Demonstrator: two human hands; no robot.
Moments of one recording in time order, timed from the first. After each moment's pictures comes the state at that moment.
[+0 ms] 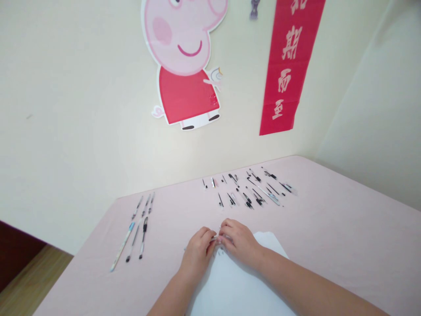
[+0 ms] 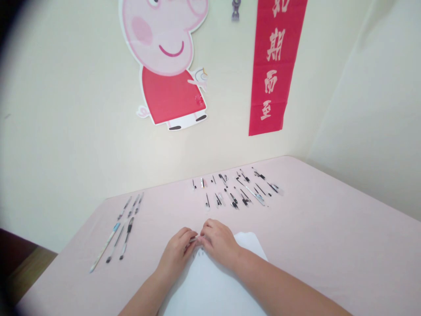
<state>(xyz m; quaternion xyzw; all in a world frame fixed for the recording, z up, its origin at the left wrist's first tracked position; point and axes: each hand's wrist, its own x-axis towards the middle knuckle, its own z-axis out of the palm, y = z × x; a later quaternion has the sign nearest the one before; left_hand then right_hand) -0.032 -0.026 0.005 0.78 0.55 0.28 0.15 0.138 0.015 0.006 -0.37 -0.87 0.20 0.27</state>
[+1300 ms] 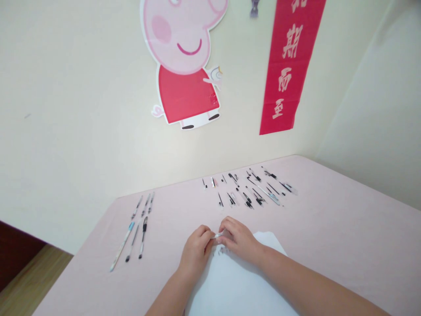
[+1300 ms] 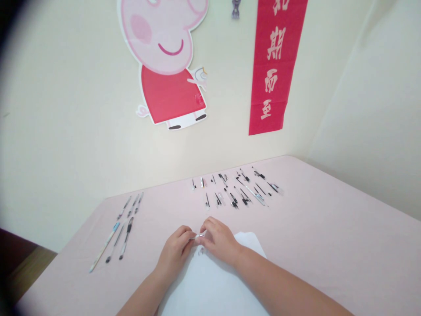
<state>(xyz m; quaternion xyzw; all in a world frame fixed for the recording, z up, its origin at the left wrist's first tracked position) -0.034 -0.026 0.011 0.78 0.54 0.29 0.14 0.139 0.021 0.004 -0.35 -0.84 0.27 0.32</state>
